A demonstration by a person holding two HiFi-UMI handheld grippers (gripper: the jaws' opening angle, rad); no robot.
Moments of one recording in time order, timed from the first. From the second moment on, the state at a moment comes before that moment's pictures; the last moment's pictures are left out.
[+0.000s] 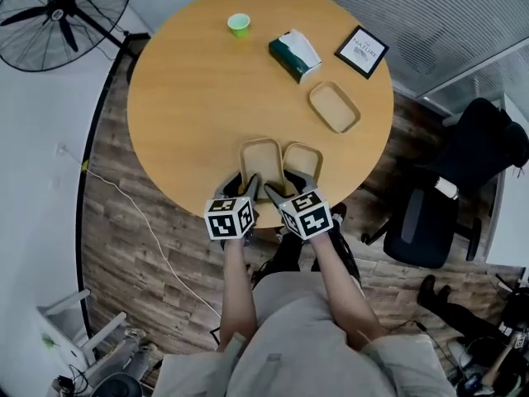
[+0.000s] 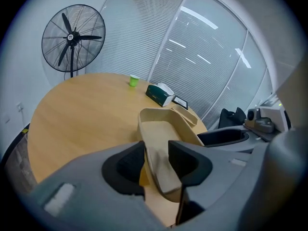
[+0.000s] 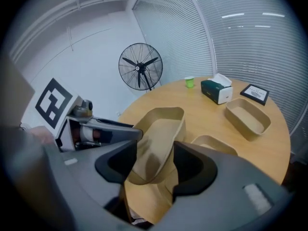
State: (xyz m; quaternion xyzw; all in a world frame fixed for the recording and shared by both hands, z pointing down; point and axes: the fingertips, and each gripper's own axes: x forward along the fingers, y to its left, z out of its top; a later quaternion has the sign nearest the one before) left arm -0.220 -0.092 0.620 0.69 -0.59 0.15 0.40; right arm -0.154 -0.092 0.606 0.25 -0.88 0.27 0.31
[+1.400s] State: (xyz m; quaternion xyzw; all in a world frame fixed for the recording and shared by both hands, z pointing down) left arm -0.109 -0.134 0.653 0.78 -0.46 0.26 0.34; right arm -0.051 -0.099 0.633 0.33 -0.85 0.32 0.27
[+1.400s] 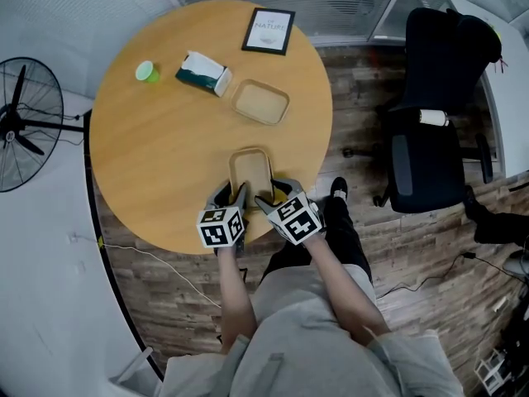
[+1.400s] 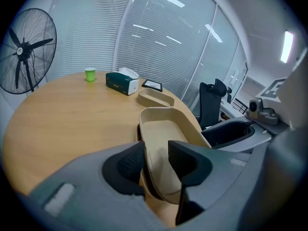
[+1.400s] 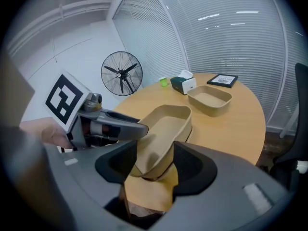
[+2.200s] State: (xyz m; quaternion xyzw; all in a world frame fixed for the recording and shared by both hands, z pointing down) left arm -0.126 -0.128 0.657 0.77 -0.48 0.25 0.34; right arm -0.033 -0.097 0.646 0.35 -0.84 0.32 0.27
